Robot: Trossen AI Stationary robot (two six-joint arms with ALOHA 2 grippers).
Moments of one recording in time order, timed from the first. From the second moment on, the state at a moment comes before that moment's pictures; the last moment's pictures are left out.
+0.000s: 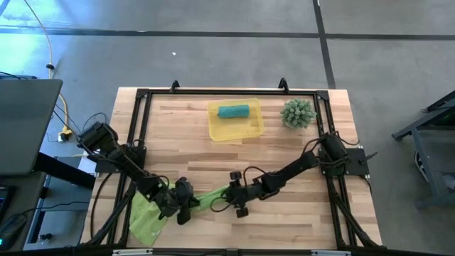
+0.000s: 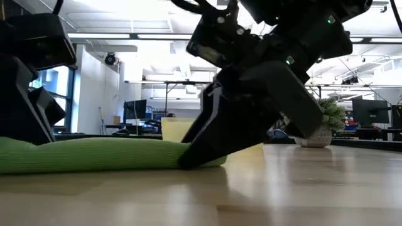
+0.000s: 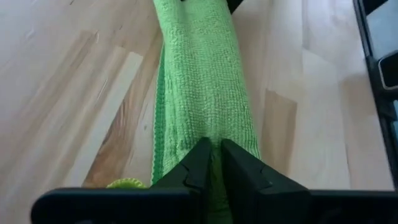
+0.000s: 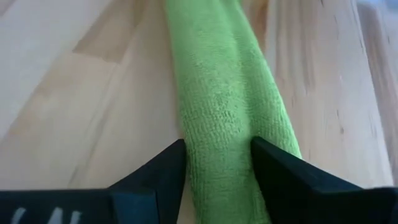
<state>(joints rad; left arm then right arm) -0.64 1.68 0.55 0.29 -0.45 -0.95 0.40 2.08 1.15 0.11 0.23 0.05</state>
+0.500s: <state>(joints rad) -0.59 1.57 0.62 0.25 -0.42 -0.53 0.38 2.08 1.14 0.03 0.14 0.38</state>
